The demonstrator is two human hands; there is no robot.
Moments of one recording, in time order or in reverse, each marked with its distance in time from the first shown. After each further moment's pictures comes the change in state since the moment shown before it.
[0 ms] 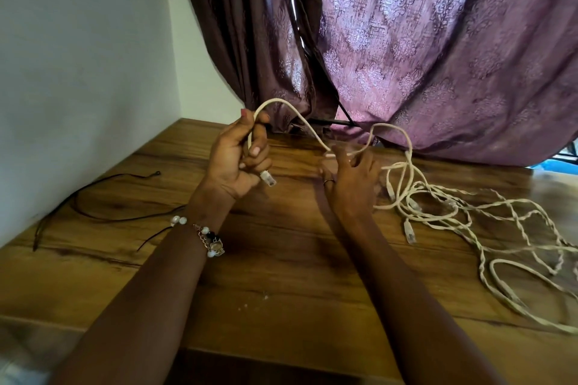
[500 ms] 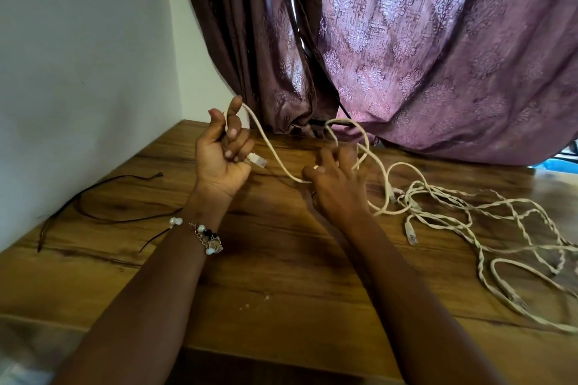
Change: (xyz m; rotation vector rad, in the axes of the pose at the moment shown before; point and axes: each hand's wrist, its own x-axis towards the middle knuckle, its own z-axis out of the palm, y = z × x) left_hand 0.004 0.005 -0.017 -0.277 0.073 0.179; right_hand -0.006 -0.008 -0.007 -0.347 -0.051 -0.500
